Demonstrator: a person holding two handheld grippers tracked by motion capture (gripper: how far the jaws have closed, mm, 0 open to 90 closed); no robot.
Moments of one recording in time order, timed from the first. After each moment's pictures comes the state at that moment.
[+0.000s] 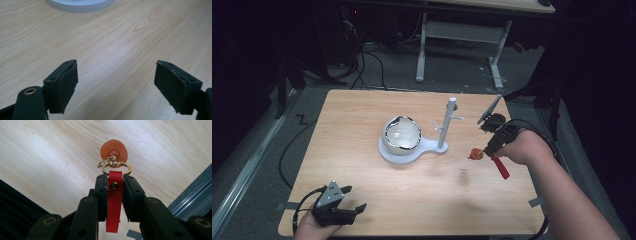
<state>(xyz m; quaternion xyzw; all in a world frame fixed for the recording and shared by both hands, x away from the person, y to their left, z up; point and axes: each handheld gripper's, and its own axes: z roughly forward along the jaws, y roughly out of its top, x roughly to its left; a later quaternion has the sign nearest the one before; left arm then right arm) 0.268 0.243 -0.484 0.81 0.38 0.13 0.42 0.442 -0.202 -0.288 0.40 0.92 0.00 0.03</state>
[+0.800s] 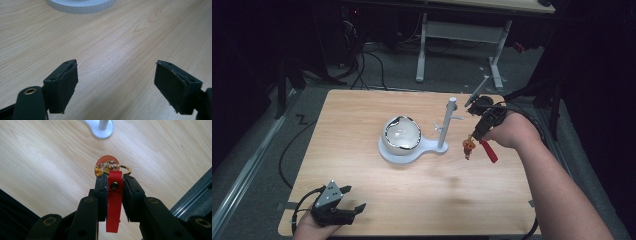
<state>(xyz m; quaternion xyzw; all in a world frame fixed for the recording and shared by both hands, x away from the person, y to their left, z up) 0.267 0.245 -0.482 0.81 0.38 0.13 0.42 0.466 -0.164 -0.259 0.39 0.92 0.02 0.06</state>
